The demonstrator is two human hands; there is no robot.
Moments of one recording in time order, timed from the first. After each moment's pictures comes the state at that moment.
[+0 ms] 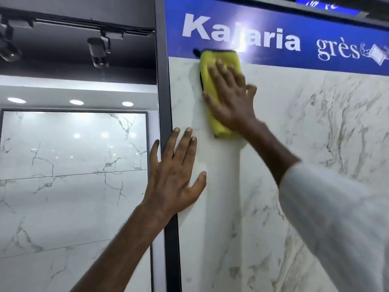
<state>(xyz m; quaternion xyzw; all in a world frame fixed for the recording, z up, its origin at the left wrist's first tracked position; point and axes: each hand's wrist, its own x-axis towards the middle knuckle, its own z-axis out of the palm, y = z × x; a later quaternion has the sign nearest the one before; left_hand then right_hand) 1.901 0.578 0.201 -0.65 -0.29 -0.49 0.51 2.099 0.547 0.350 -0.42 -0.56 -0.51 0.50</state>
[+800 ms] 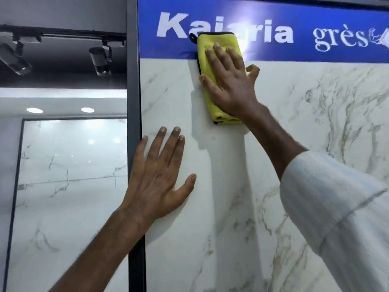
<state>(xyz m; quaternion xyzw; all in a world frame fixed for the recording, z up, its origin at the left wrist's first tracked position) 1.930 0.576 0.209 -0.62 -0.31 -0.44 0.56 2.161 0.551 0.388 -0.41 -0.59 -0.48 0.51</state>
